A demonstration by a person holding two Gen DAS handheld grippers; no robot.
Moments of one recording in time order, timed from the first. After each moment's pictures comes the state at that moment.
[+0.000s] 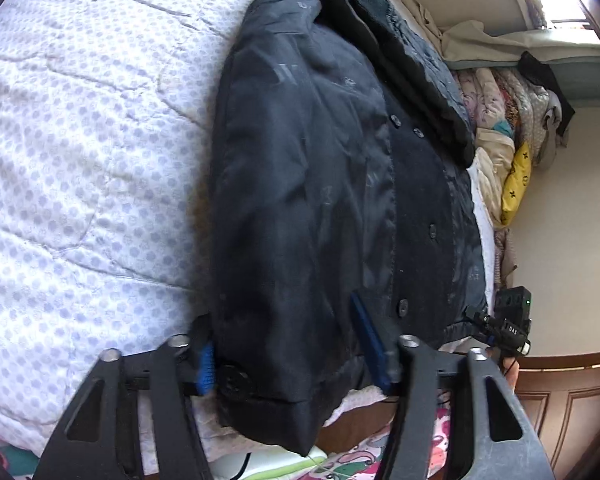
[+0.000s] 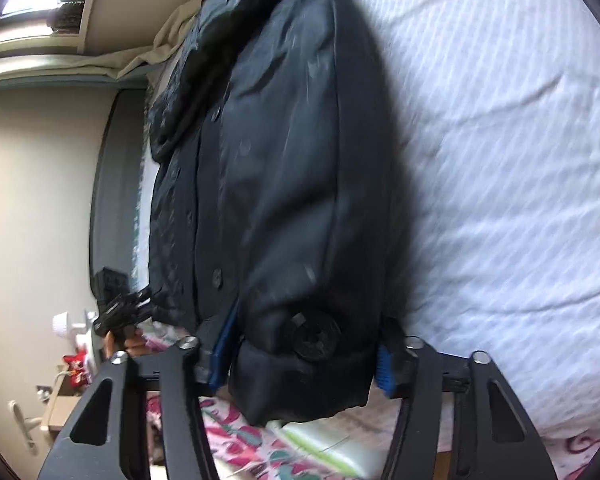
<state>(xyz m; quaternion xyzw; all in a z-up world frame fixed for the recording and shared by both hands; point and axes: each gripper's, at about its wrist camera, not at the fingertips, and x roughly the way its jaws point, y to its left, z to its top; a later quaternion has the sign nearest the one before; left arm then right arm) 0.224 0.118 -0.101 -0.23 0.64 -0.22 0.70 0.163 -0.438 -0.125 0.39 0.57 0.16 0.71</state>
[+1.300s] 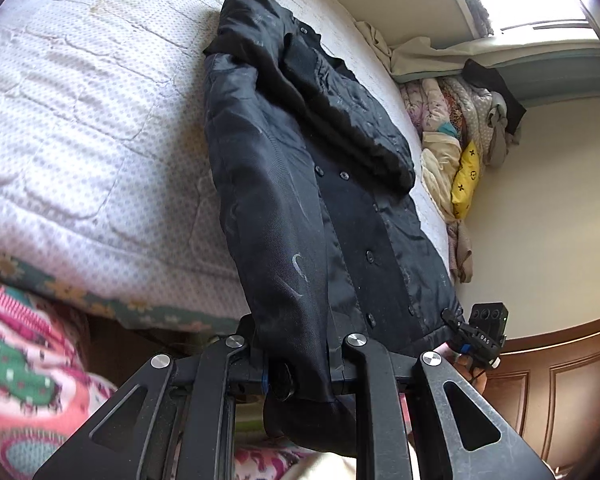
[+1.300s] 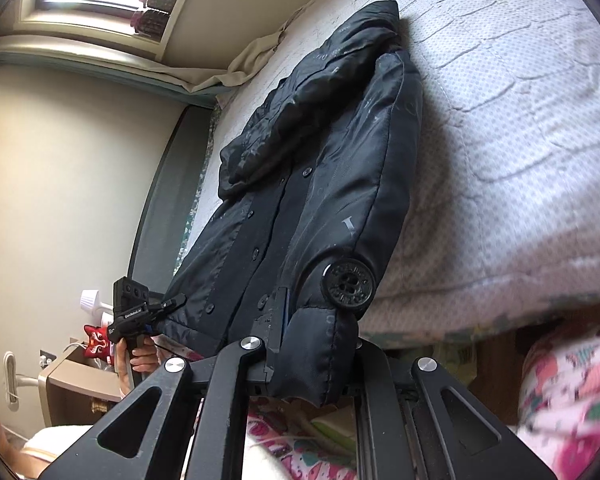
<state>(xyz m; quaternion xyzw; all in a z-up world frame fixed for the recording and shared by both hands) 0.127 0.149 -0.023 -0.27 0.58 -0.27 0.72 0.063 -0.432 -0.053 0.40 0.45 0.21 0.77</state>
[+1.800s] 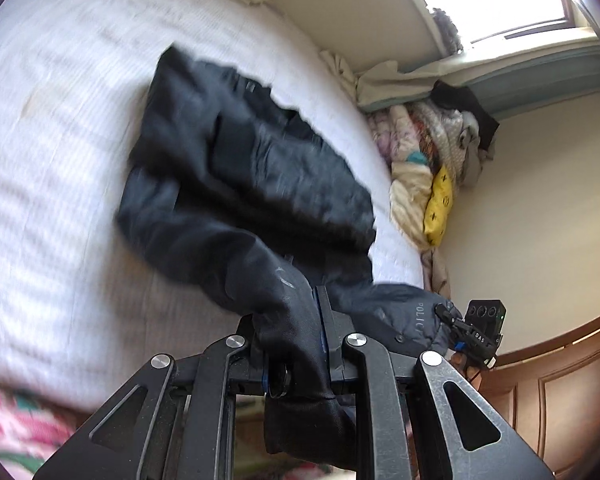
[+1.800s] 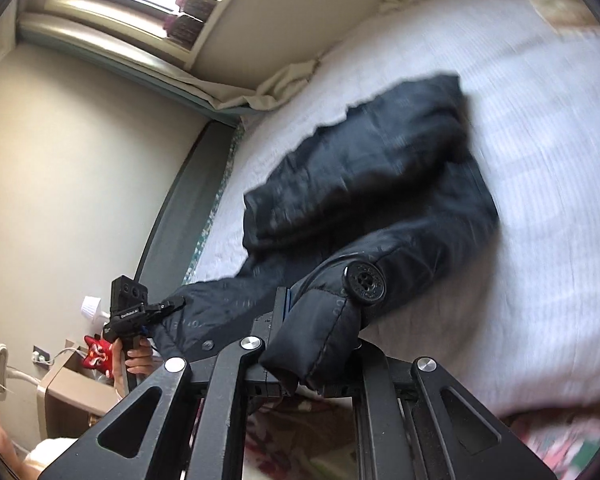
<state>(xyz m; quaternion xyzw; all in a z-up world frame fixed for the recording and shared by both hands) 0.221 0.119 0.038 -0.27 0.53 -0.30 0.74 0.147 -0.433 0.014 0.34 0.40 0.22 0.82</state>
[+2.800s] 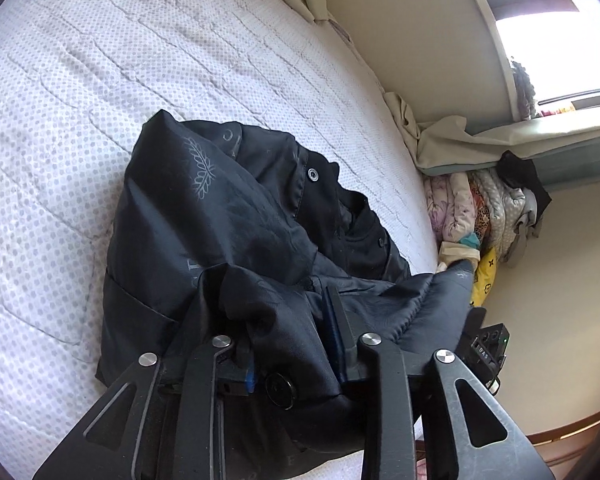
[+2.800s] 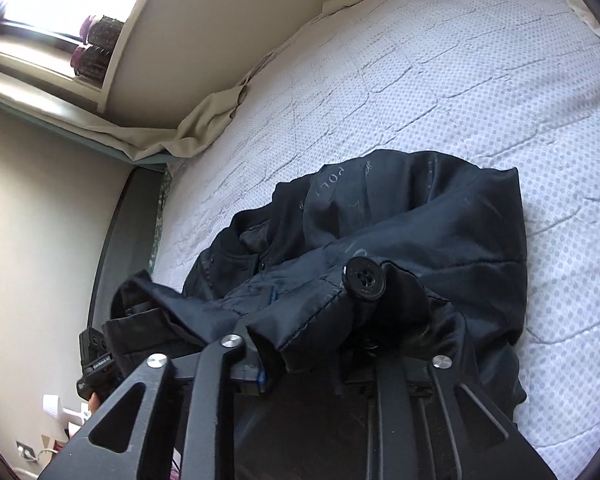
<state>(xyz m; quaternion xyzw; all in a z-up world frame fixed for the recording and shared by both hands) 0.415 0.089 -0.039 -0.33 0.55 -0.21 0.74 0.402 -0.445 -0.059 0.39 0.44 0.13 0.80</state>
